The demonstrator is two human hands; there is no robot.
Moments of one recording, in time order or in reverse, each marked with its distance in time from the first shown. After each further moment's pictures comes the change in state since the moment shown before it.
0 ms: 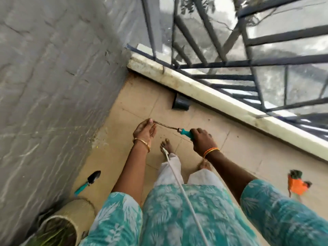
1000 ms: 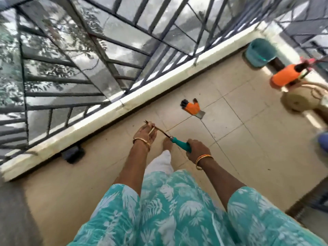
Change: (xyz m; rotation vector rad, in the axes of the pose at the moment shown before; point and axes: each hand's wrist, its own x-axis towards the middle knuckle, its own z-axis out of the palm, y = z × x) left_hand -0.345 -0.455 0.170 0.876 -0.560 -0.178; right_hand -0.501 0.301 0.059 0.552 0.258 0.916
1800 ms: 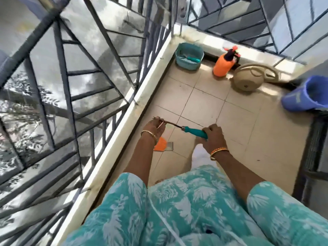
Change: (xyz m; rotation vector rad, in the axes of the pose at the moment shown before) left_hand 0.096 -0.039 0.472 0.455 -0.313 -0.218; right_hand 0.152 0.277 -0.216 0.374 0.430 0.480
